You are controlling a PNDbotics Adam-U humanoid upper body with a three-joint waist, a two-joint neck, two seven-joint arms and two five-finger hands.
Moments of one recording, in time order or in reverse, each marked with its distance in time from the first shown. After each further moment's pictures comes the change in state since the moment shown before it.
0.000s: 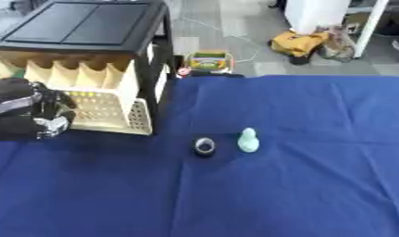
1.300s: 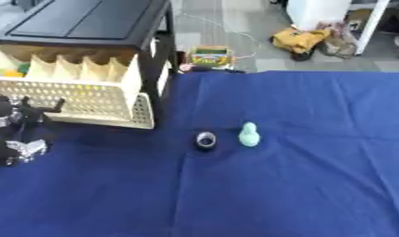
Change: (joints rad) left arm 0.161 0.142 0.025 -0.202 0.083 0.017 -0.034; right arm 0.001 -0.004 0.014 0.000 0.025 -0.009 0.017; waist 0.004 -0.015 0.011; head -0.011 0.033
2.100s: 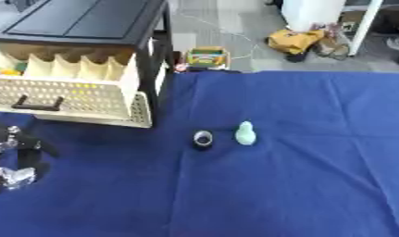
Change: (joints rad) left arm 0.067 0.009 -0.012 0.000 0.162 -0.060 -0.041; right arm -0.021 0.000 0.012 0.000 0.017 -0.008 -0.008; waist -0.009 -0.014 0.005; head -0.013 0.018
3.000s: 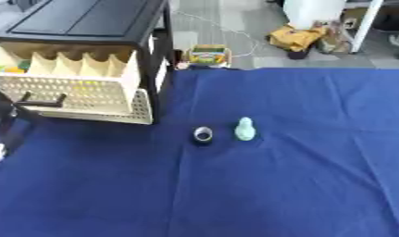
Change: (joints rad) left arm 0.009 0.090 0.032 0.000 -0.015 -0.283 0.072; right arm -0.022 0.000 0.018 0.005 0.037 0.009 0.027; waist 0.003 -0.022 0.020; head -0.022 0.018
